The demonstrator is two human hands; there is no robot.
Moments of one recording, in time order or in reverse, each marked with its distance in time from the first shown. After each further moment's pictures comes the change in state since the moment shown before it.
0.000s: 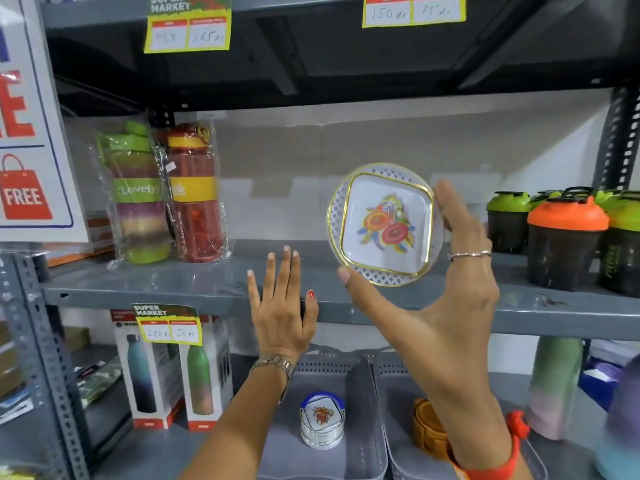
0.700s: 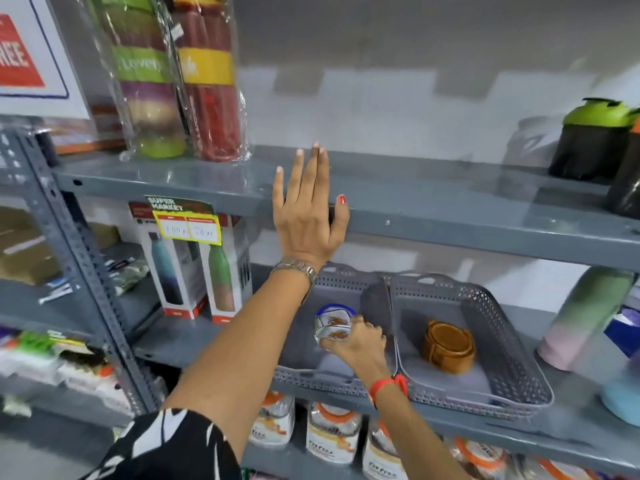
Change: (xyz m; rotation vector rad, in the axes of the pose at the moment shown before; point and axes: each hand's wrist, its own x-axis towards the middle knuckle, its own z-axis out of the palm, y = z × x) left_hand -0.003 -0.005 0.009 0.057 0.058 0.020; right_hand -0.181 0.200 0.126 -0.566 -0.940 0.753
